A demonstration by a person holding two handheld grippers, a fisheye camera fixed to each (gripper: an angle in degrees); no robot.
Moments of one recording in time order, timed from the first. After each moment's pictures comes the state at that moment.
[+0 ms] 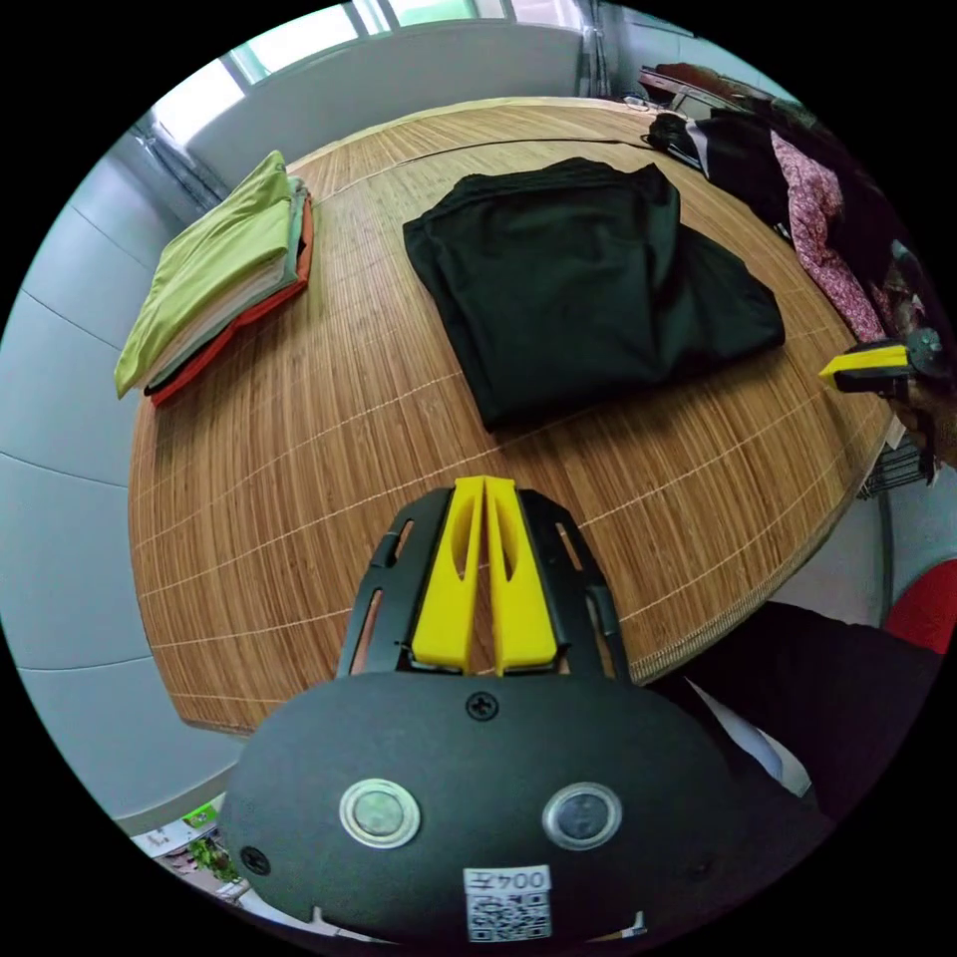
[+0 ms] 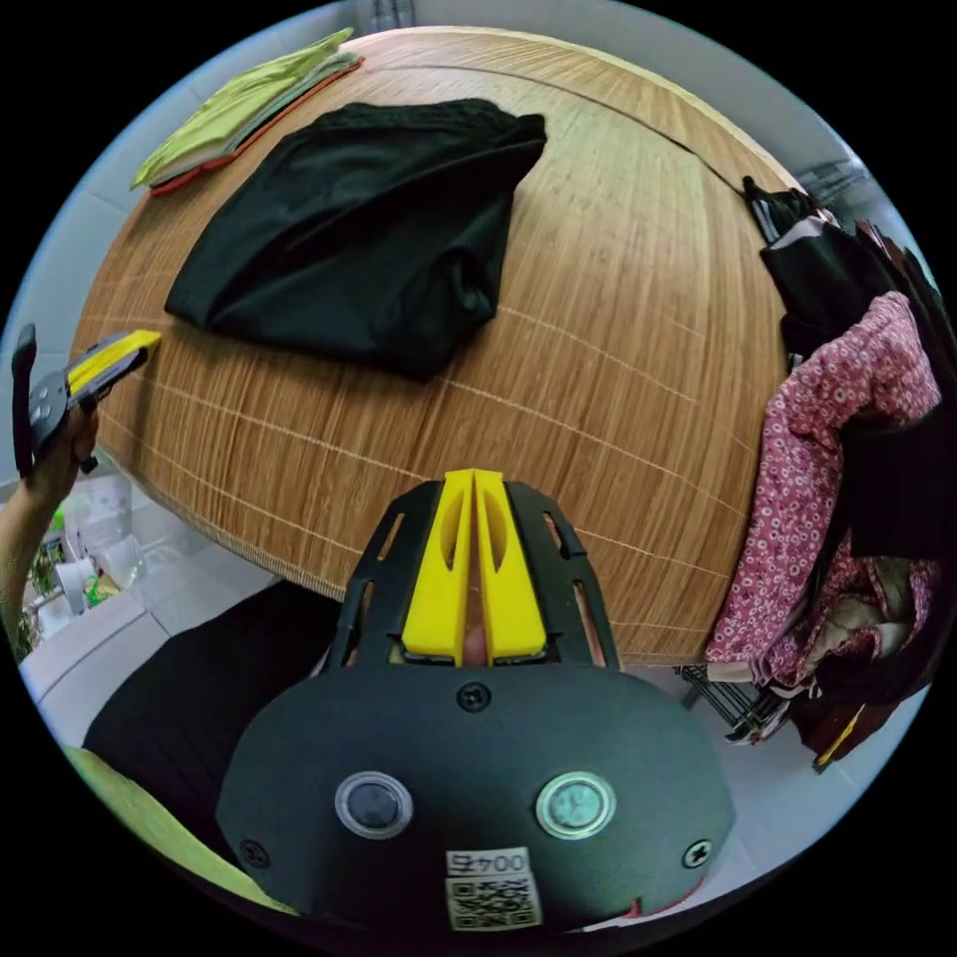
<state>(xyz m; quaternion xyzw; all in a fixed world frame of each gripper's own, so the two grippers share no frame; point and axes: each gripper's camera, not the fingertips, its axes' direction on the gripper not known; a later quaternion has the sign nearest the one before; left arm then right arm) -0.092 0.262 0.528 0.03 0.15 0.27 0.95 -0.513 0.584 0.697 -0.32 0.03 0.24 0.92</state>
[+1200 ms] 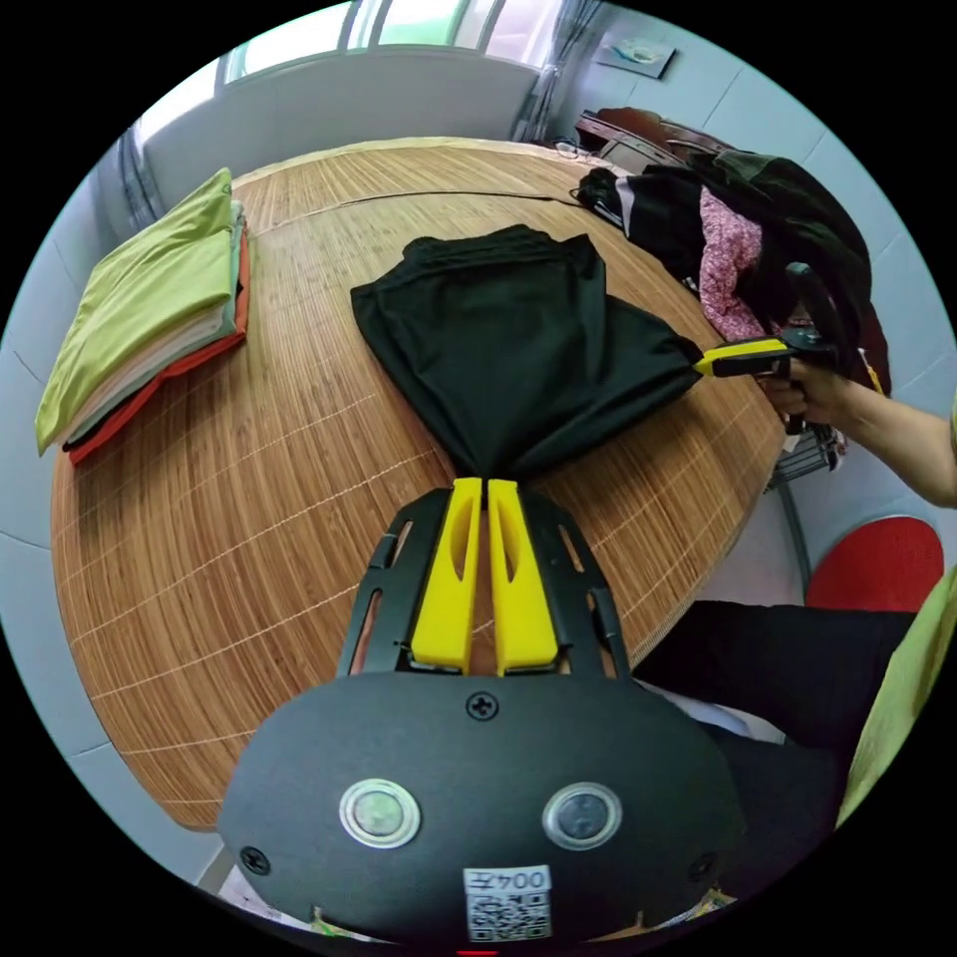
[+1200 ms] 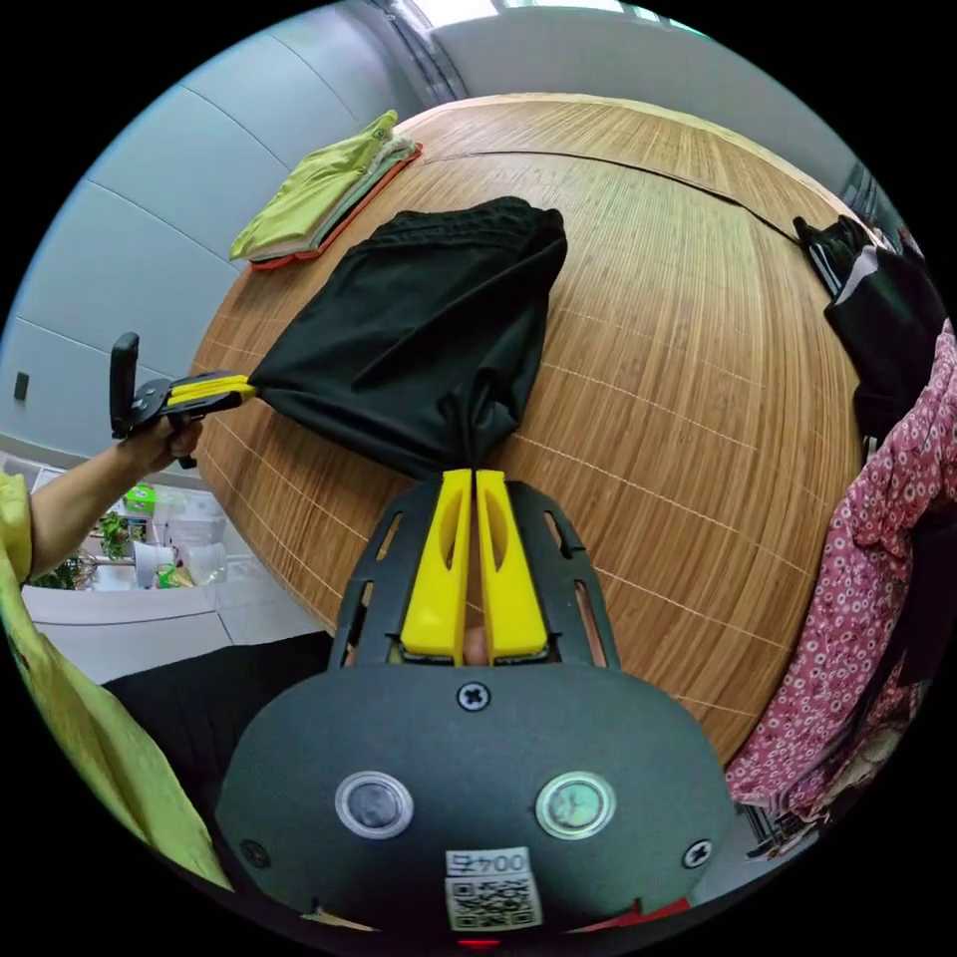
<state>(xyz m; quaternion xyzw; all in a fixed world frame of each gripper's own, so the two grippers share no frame) -0.151 0.140 0.512 0.03 0.32 0.32 0.89 -0.404 0.612 0.644 -0.16 -0.10 0.24 0.95</state>
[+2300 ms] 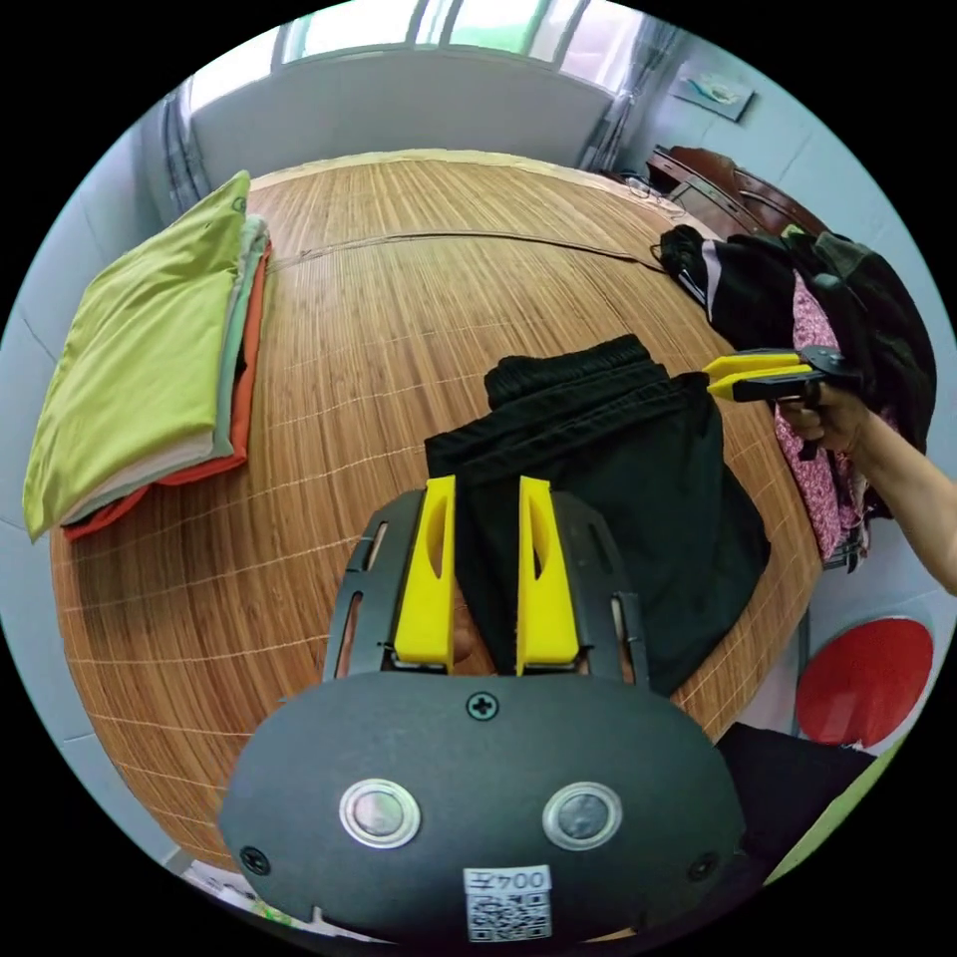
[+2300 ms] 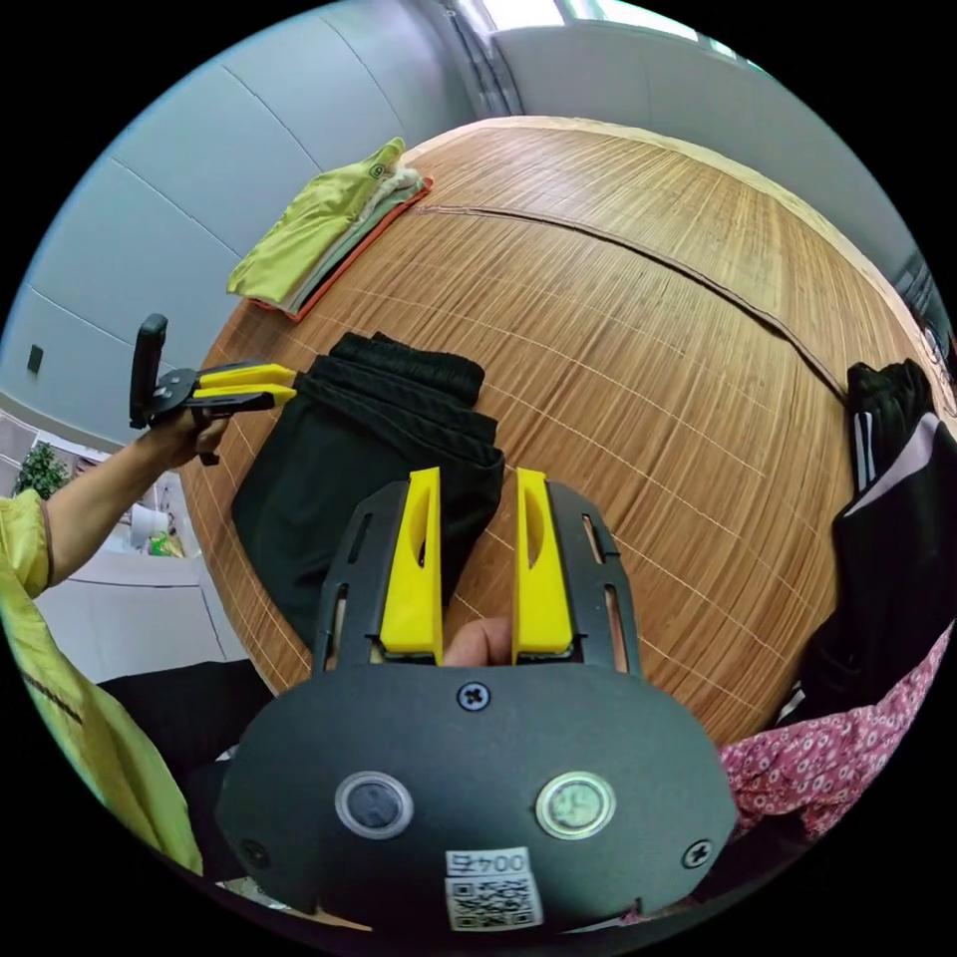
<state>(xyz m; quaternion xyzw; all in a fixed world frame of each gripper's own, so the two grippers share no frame) -0.114 -0.005 0.555 0.03 0.30 0.23 0.92 -0.256 0.536 0.688 -0.13 -0.14 0.17 0.97</state>
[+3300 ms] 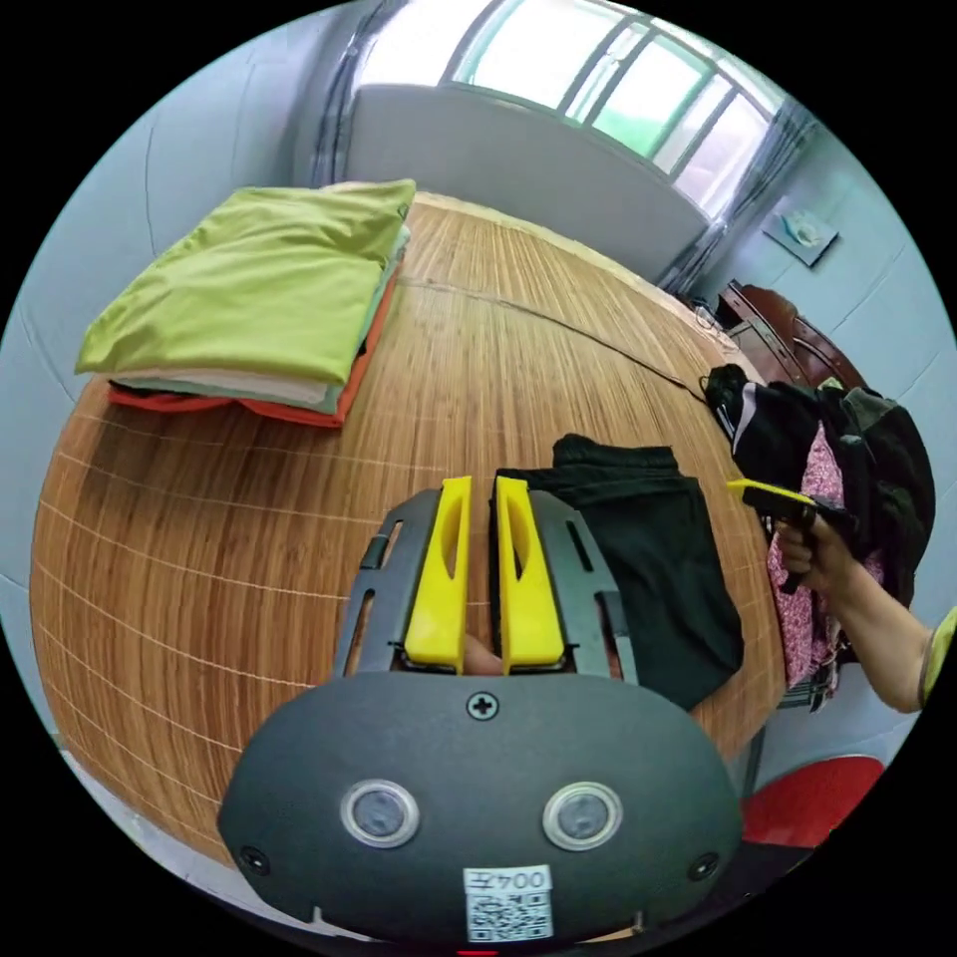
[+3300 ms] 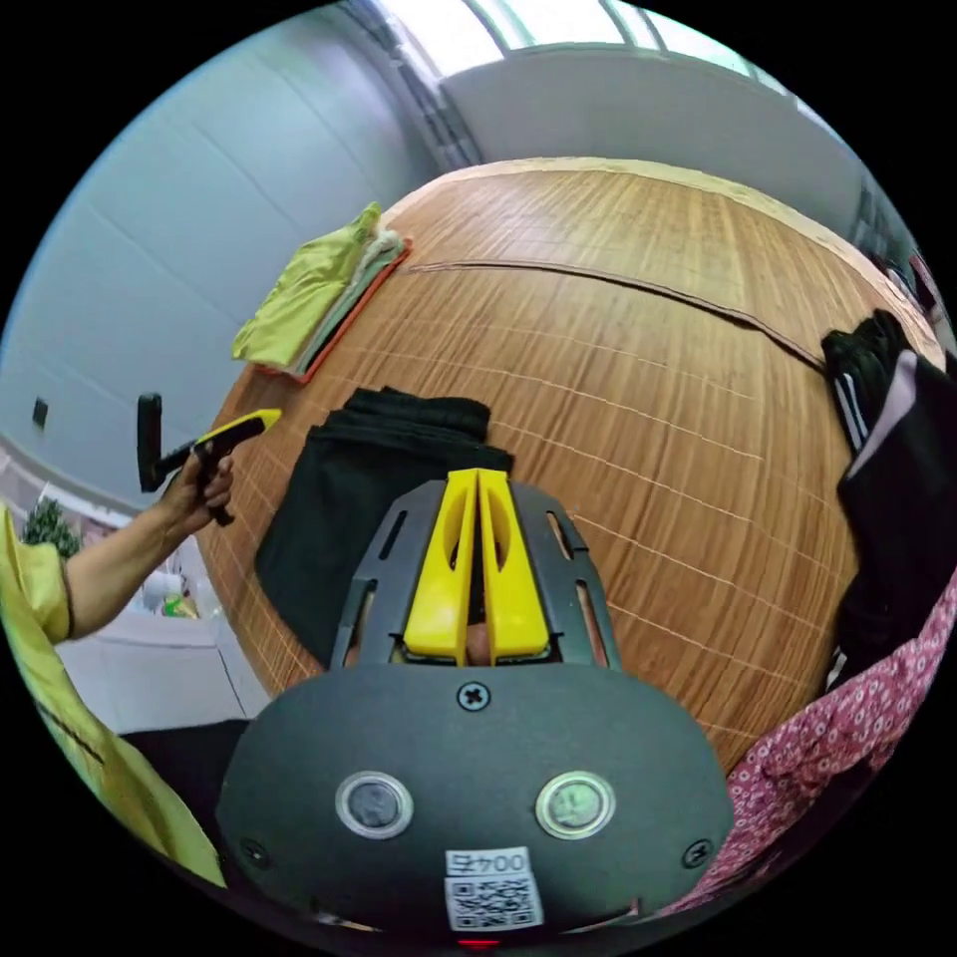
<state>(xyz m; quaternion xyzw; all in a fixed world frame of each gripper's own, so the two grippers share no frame) -0.152 0.010 0.558 0.14 0.32 0.08 0.93 -0.278 0.549 0.674 -0.07 -0.13 0.20 0.97</state>
